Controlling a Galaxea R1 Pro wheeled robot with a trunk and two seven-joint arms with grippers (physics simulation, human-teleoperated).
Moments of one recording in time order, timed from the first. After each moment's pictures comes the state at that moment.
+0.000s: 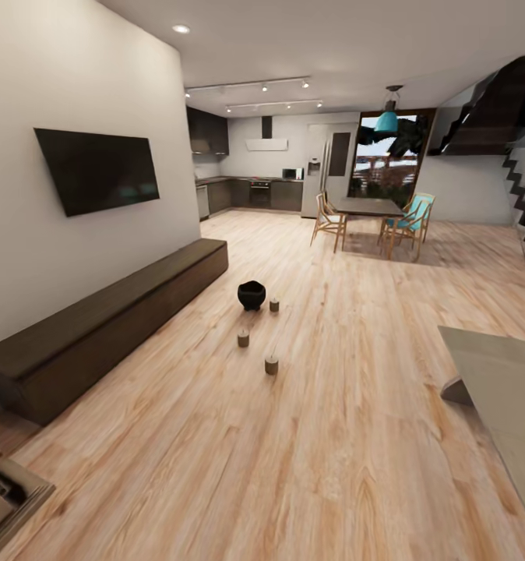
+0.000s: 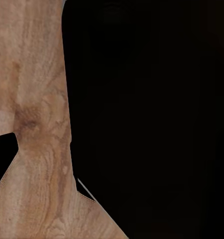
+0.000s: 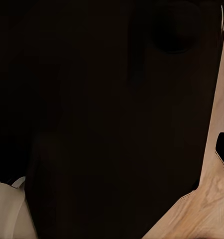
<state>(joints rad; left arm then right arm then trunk) -0.01 0.02 -0.01 0.00 -0.01 -0.08 -0.02 0.00 0.06 -0.01 -0.01 0.00 -0.07 0.00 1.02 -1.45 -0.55</state>
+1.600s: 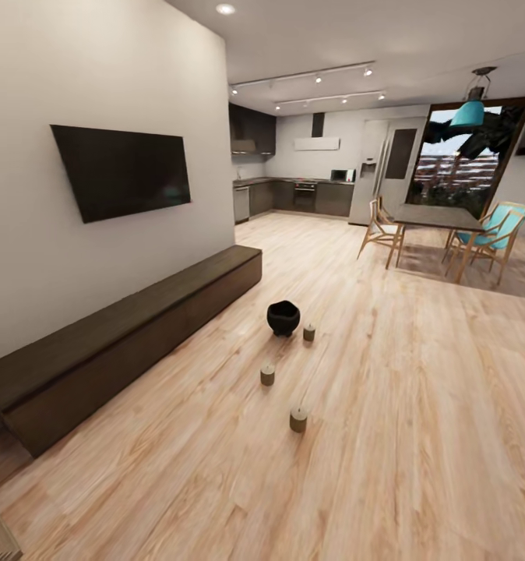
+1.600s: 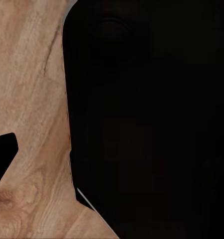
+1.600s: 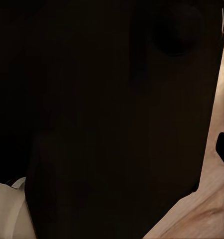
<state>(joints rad) -0.01 0.02 -0.01 0.00 -0.01 -0.12 -0.02 0.00 0.06 -0.01 -0.01 0.00 -0.07 0.00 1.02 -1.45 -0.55</state>
